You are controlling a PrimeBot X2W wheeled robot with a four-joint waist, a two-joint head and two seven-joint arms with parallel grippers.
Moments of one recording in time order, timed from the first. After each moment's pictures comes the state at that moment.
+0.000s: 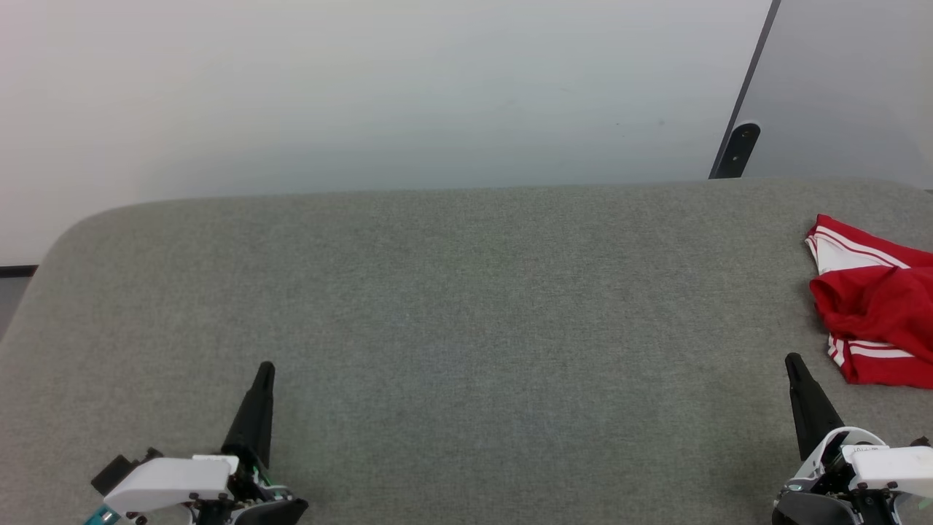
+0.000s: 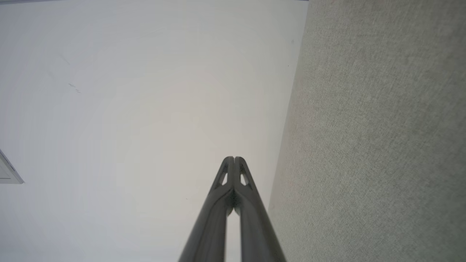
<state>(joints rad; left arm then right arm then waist) -0.11 0.05 0.11 0.25 -1.61 -0.13 0.12 -0.11 -0.05 -0.12 0.25 1.61 0.13 0.11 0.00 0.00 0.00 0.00</state>
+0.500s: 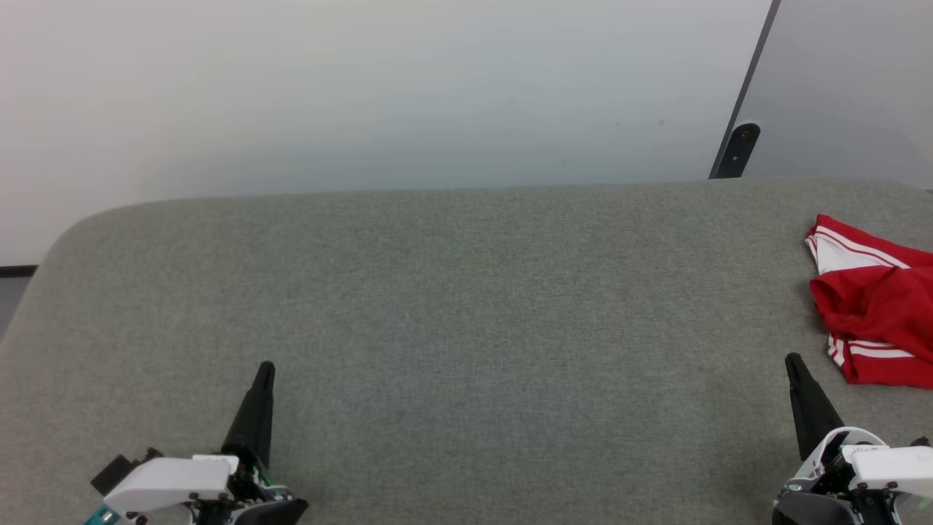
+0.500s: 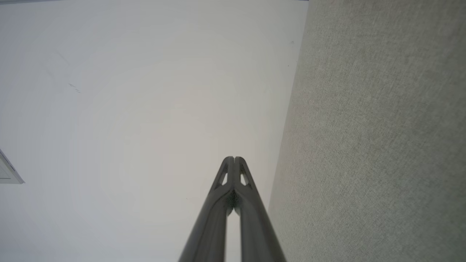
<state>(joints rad) -0.11 0.05 0.11 0.25 -1.61 -0.13 0.12 -0.11 -0.05 -0.12 0.25 1.61 0.13 0.11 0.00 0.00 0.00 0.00</state>
